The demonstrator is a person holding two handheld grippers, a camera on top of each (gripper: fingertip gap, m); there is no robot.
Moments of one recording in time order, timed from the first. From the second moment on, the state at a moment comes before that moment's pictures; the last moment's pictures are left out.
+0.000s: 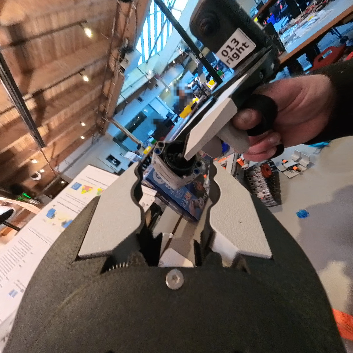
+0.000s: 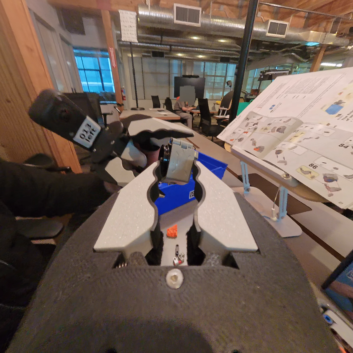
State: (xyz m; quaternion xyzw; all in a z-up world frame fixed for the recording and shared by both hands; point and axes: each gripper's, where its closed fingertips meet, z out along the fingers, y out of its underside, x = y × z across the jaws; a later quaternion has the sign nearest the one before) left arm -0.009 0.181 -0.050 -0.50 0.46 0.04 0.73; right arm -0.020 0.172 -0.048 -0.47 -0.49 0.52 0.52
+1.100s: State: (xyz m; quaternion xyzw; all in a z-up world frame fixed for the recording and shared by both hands) left arm -0.027 0.221 -0.107 -0.52 0.49 0.07 0.69; right arm -0.041 0.192 -0.095 -0.51 -0.48 0.49 0.51
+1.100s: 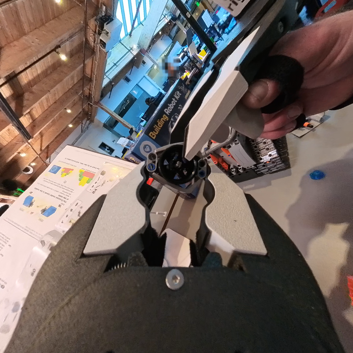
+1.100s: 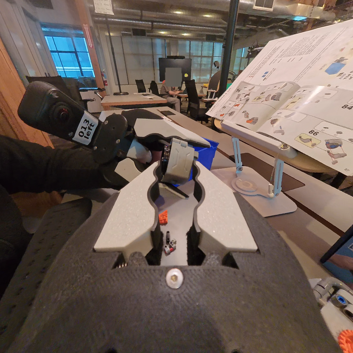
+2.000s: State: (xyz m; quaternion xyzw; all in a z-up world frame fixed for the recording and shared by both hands) left arm -0.033 0.219 -0.128 -0.54 0.61 0.07 0.57; right arm -0.041 0.202 -0.116 -0.54 -0.52 0.42 0.52
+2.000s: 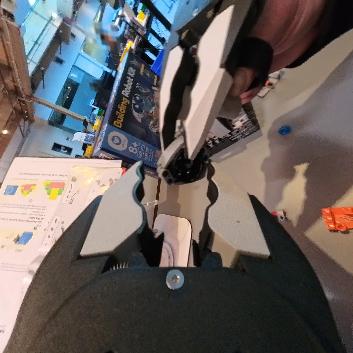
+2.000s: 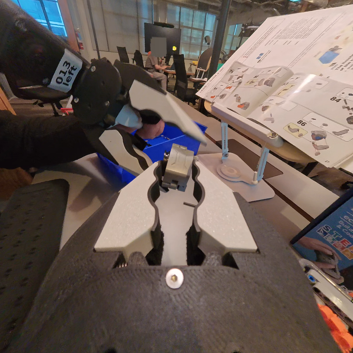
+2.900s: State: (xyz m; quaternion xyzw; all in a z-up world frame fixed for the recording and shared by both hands) left arm -0.025 0.225 -0.119 -0.56 0.56 0.06 0.61; right arm -0.028 0.208 -0.088 -0.51 -0.38 0.62 0.45
